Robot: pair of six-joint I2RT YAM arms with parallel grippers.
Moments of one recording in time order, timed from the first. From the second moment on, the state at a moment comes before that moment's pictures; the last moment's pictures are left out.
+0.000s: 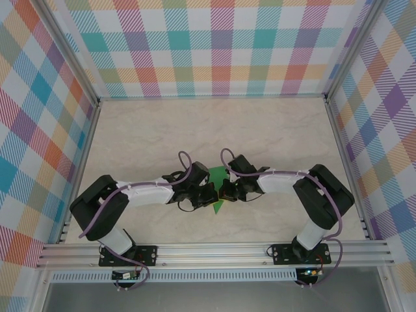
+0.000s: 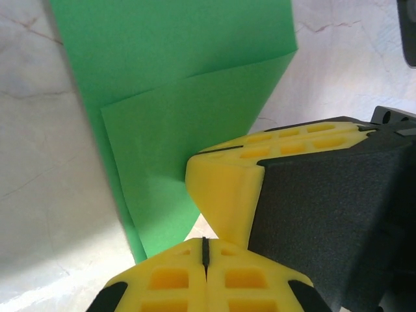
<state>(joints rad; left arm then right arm) -0.85 1.59 0.76 -0.12 0.35 -1.11 0.72 1.67 0.77 -0.20 -0.45 0.83</state>
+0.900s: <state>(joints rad) -0.86 1.65 0.76 -0.12 0.32 -1.10 0.69 1.58 0.70 -0.11 -0.49 0.78</state>
